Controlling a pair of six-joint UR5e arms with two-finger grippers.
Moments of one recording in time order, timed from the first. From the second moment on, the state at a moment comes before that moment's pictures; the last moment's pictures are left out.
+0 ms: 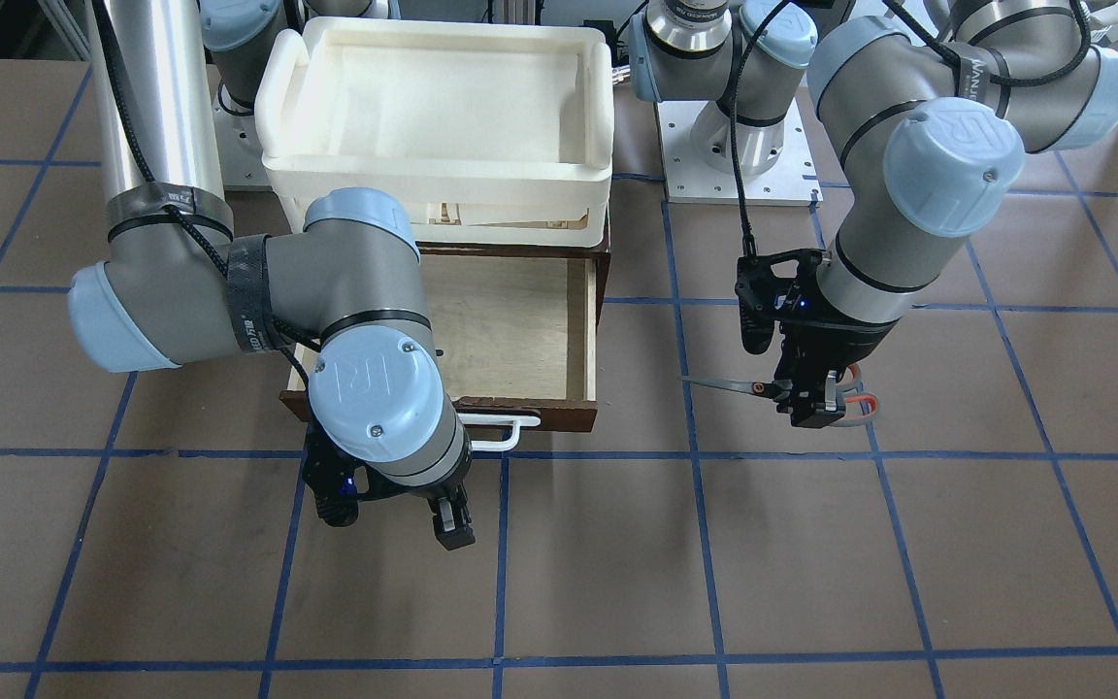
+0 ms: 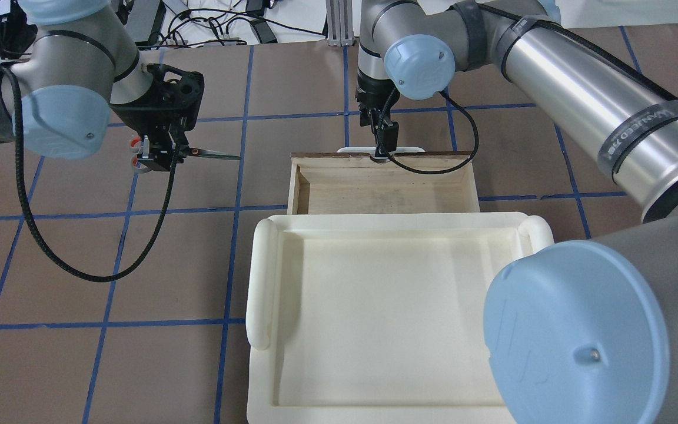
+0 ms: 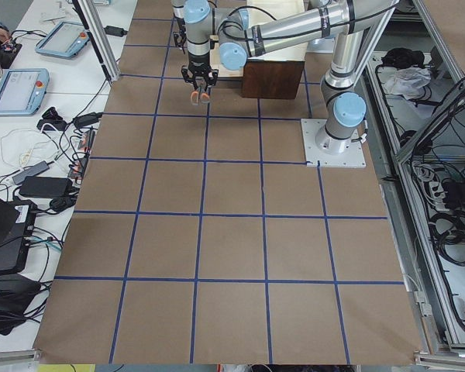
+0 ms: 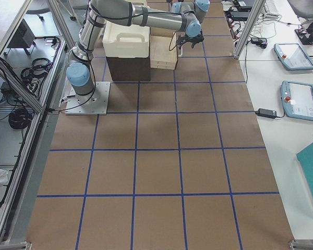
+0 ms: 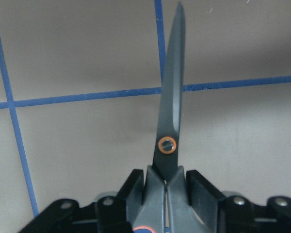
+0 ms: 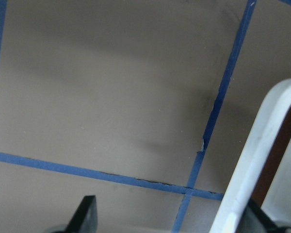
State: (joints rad) left arm -1.51 -1.74 -1.69 -1.24 1.58 1.71; right arm 1.81 -0.96 1.25 -1.74 -1.47 1.53
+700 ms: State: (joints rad) left arm -1.51 -1.74 -1.69 -1.25 1.58 1.70; right arm 1.81 -0.96 1.24 -1.74 -1.47 1.53
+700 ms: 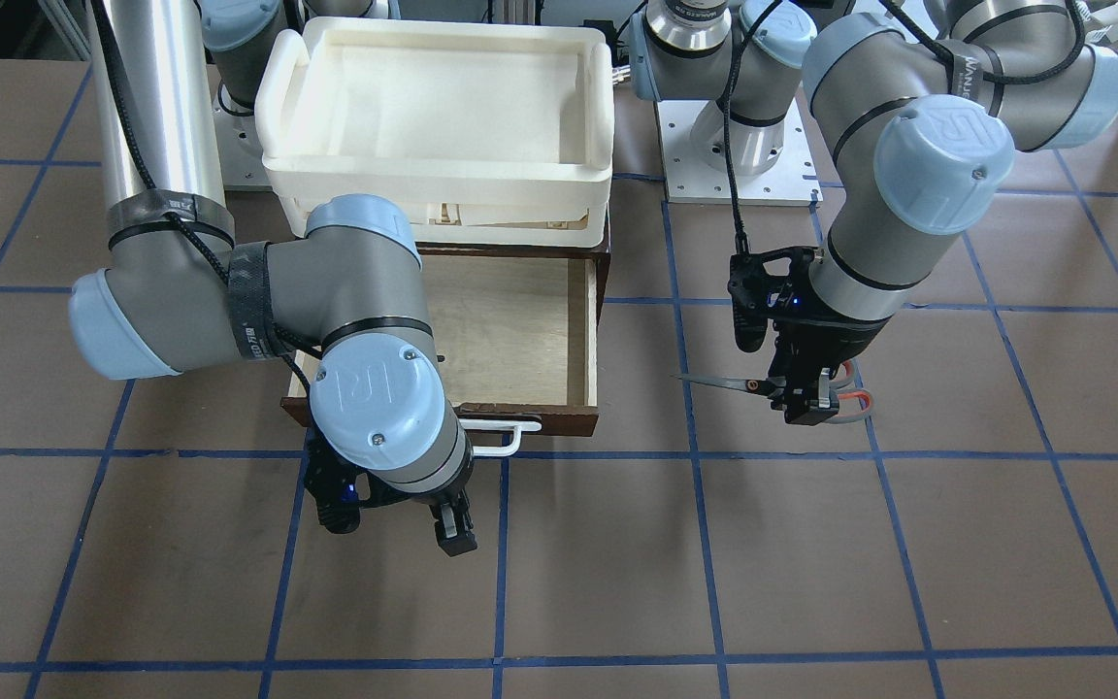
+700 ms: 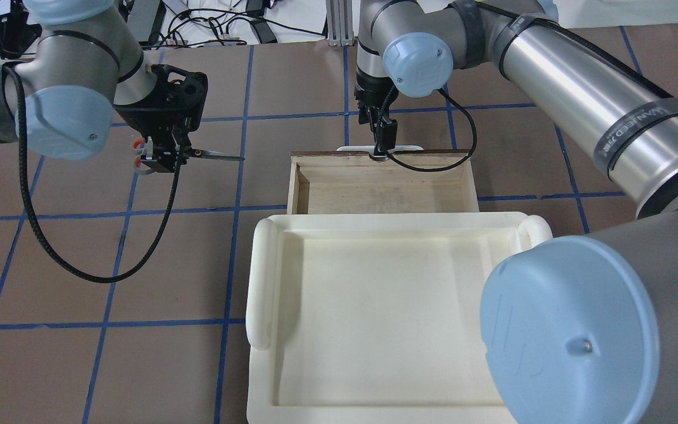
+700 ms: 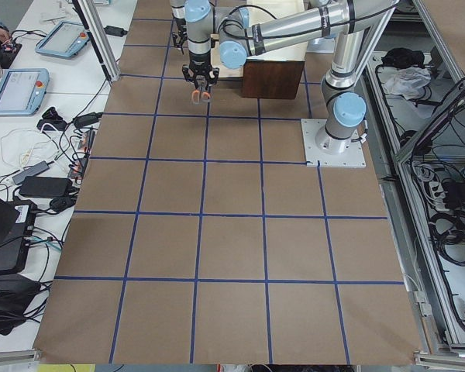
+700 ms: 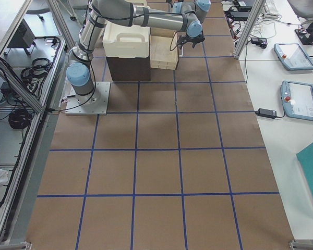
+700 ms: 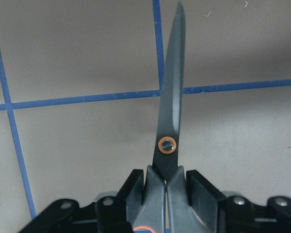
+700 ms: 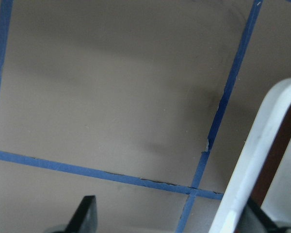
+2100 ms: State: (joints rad) left arm -1.77 -1.73 -1.61 -1.35 1.63 1.34; right arm 1.66 -1.28 1.30 -1.69 -1.59 0.59
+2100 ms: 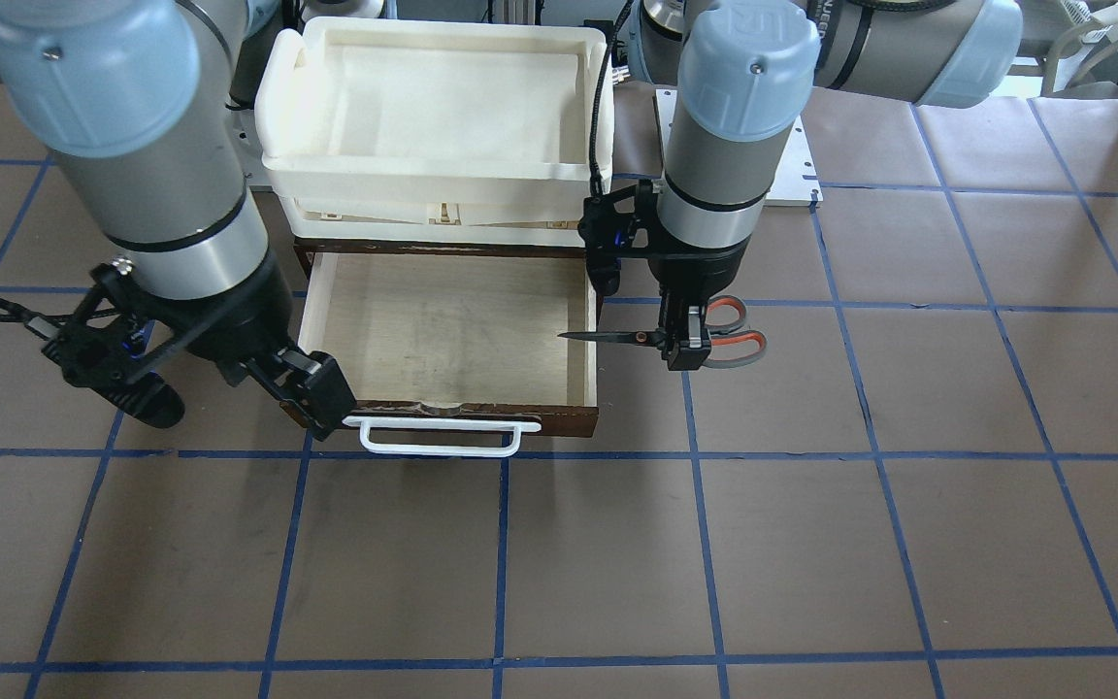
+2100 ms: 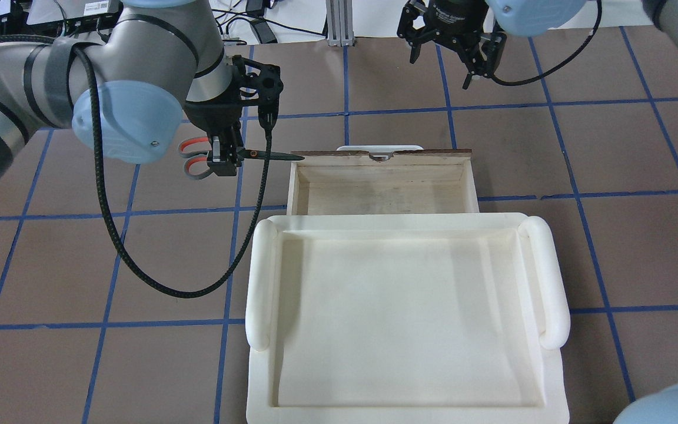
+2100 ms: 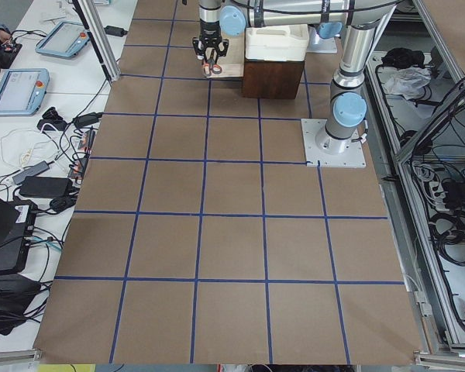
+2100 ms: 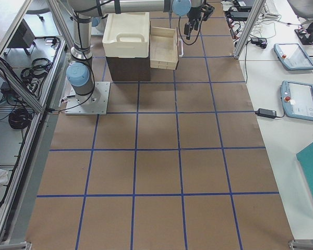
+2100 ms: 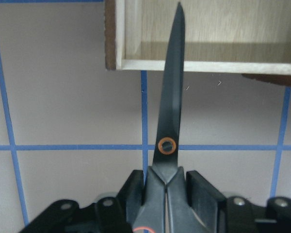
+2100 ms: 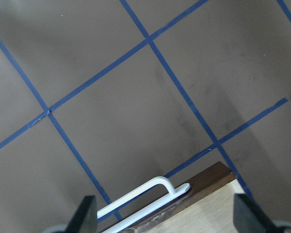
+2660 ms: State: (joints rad) left arm -1.91 -1.77 -1.59 -1.33 1.57 1.15; right arm 1.59 -1.38 1.36 -1.64 -1.65 0.35
